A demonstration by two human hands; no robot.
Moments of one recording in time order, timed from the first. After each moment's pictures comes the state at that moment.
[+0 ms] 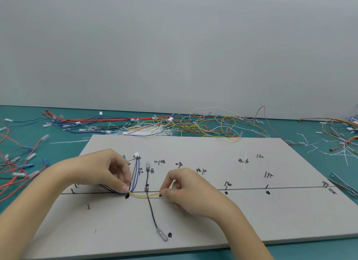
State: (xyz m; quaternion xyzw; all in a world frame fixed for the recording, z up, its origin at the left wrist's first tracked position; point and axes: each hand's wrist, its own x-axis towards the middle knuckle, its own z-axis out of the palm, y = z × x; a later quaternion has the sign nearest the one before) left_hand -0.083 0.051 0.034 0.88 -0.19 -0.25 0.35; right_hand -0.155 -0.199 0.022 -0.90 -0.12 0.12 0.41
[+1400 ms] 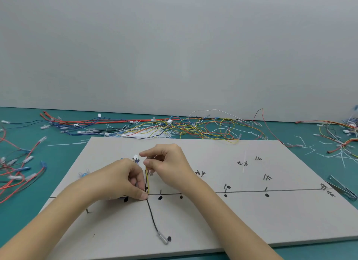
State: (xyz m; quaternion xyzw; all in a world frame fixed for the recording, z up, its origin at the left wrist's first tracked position) left_hand -0.090 0.013 0.013 0.92 -0.17 -0.17 0.32; right_hand -0.089 -0.158 0.013 -0.81 -0.17 -0.05 0.56
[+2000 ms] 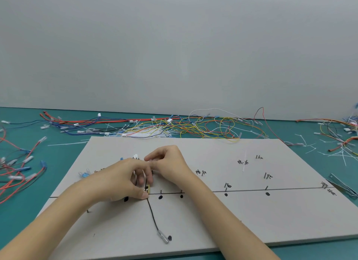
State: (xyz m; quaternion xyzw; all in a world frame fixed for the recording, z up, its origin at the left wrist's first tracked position) left_hand -0.095 0.008 0.016 0.90 -0.21 -0.15 0.34; right_hand -0.070 -0.156 -0.001 -0.83 -0.05 0.03 0.56
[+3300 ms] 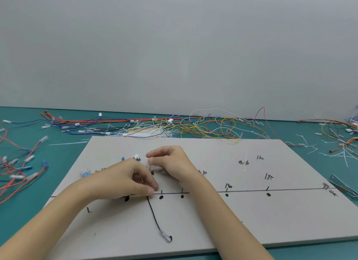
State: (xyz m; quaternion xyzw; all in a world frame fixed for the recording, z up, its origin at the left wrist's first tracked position) left_hand -0.099 0.007 0.020 0.87 -0.24 -0.21 0.38; right_hand -0.074 -0.164 0.005 -0.75 -0.04 0.09 0.65
